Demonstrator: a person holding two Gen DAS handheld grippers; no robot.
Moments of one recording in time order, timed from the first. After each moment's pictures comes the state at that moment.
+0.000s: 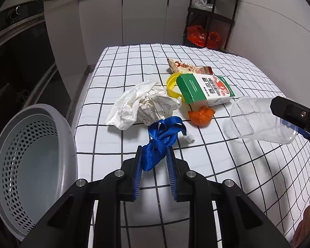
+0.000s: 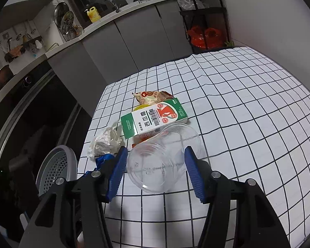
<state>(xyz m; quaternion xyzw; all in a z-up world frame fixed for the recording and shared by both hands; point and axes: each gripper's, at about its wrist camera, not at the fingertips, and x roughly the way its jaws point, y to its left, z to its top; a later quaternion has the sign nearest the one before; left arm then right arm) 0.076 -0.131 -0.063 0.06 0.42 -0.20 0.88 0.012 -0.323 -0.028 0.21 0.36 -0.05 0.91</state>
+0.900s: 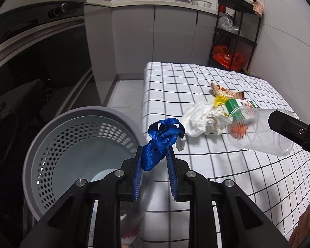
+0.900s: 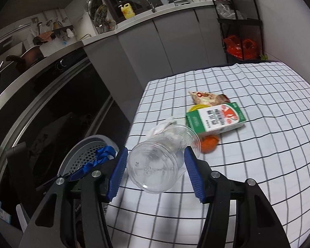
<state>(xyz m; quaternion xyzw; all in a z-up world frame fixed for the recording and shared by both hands) 0.069 -0.029 -0.027 0.04 0.38 -0.12 0.92 0.021 -0.230 -0.007 0.17 0.34 0.04 0.92</state>
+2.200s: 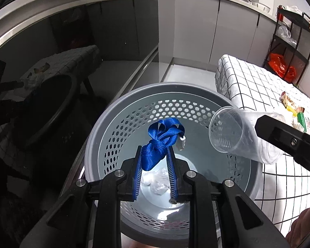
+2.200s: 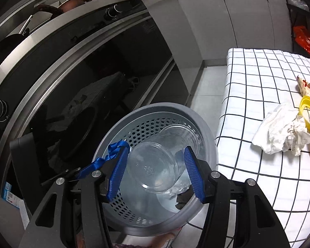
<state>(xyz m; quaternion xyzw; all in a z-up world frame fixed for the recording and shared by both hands) 0.094 0.099 -0.048 0.00 0.43 0.03 0.90 0.110 -0.081 -0.039 0.14 0.41 0.23 0.87</state>
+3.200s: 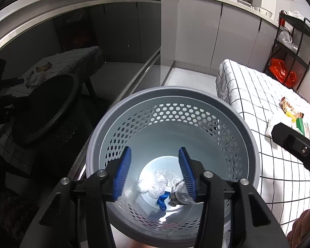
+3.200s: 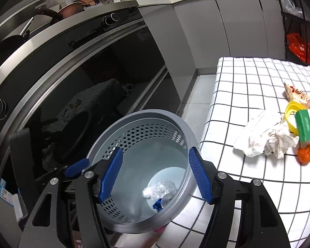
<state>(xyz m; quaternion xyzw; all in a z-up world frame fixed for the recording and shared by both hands) 0.092 0.101 -0.041 -0.01 0.42 0.04 0.91 0.091 -0.101 -0.036 0.13 0.38 0.20 0.89</state>
